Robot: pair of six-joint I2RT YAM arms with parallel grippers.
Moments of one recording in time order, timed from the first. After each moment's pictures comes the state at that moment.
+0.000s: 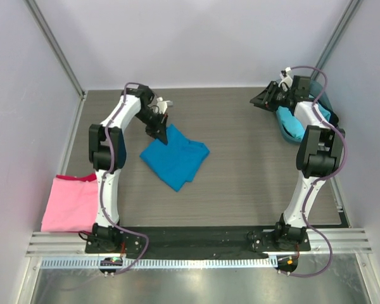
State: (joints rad) left arm -0.21 2.30 2.05 -1.23 0.68 0.20; right arm -0.15 2.06 1.65 -0.21 -0.77 0.45
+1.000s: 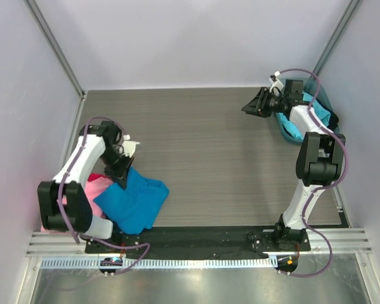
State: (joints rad) left arm -0.06 1.47 1.15 -1.33 0.28 0.38; right arm -0.09 1.94 1.51 -0.27 -0.81 0.37
